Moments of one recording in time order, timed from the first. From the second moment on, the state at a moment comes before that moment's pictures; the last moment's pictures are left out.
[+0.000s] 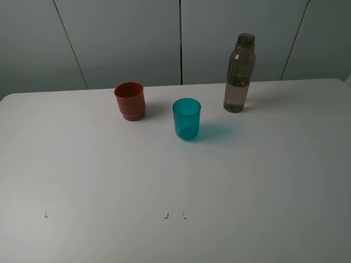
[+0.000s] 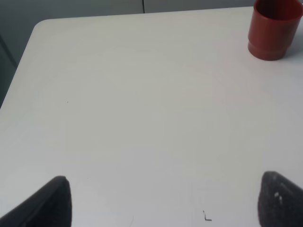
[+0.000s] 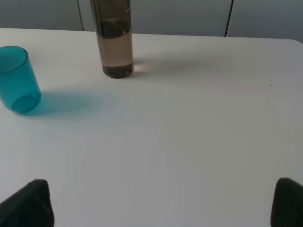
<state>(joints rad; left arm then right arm) 0.01 0.00 -0.51 0.02 1.09 0.01 -0.05 0.00 -0.51 0.12 1.10 -0.13</state>
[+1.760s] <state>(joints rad) 0.01 0.00 -0.51 0.02 1.09 0.01 -0.05 0.00 -0.51 0.12 1.10 -0.13</state>
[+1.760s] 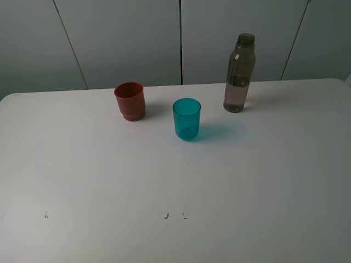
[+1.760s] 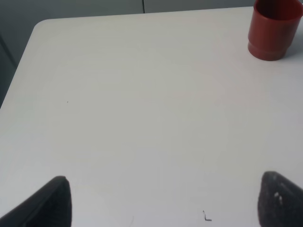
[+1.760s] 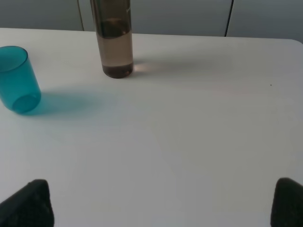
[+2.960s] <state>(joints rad) 0.01 0.00 -0.51 0.02 1.09 0.00 -0.05 0.51 -0.57 0.29 0.74 -0.25</state>
